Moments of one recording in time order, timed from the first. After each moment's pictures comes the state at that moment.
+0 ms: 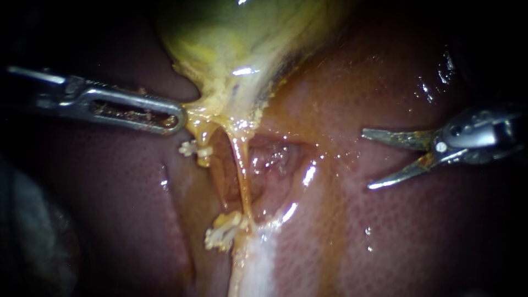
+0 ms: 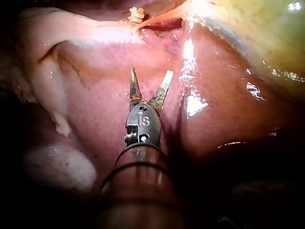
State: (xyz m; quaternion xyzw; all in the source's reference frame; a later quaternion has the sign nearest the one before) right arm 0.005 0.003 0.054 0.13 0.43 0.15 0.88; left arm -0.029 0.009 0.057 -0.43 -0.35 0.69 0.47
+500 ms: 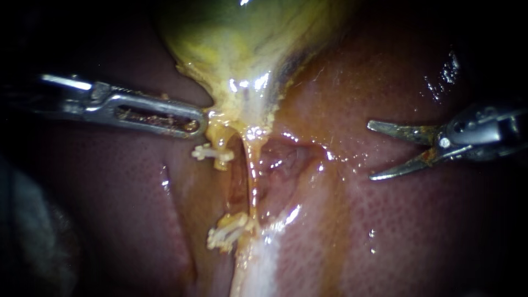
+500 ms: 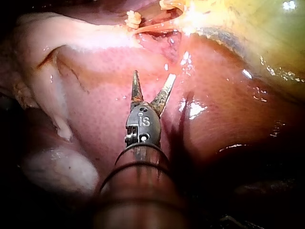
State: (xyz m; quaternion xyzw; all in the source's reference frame) right arm 0.005 0.003 0.054 0.13 0.41 0.15 0.89; left arm -0.032 0.009 0.061 -0.43 -0.34 0.69 0.47
